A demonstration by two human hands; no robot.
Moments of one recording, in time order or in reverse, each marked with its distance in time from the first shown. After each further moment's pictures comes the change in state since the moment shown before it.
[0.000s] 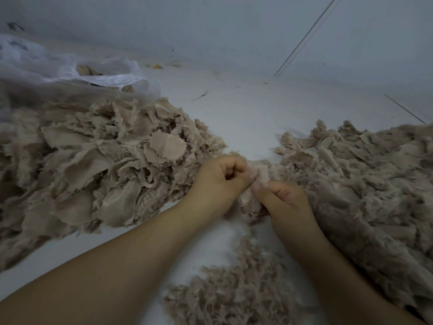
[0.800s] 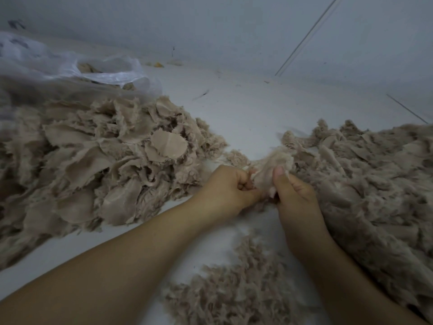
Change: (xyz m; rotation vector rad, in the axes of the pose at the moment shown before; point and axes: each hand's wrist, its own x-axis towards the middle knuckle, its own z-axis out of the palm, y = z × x) left_hand -0.005 0.003 0.006 0.175 -0.206 -0.100; right_hand 0.001 -0.006 0.003 0.122 0.183 0.090
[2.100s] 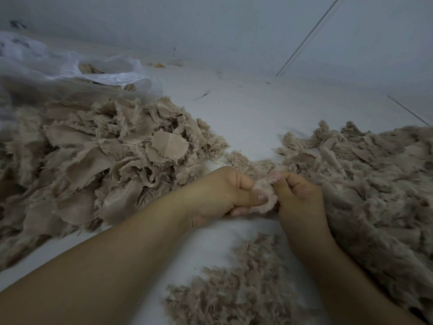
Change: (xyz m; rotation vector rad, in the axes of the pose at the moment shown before) left_hand -0.004 0.013 -0.022 -0.146 -0.341 -0.149; right_hand 0.004 0.004 -0.003 -0.077 0.062 -0.004
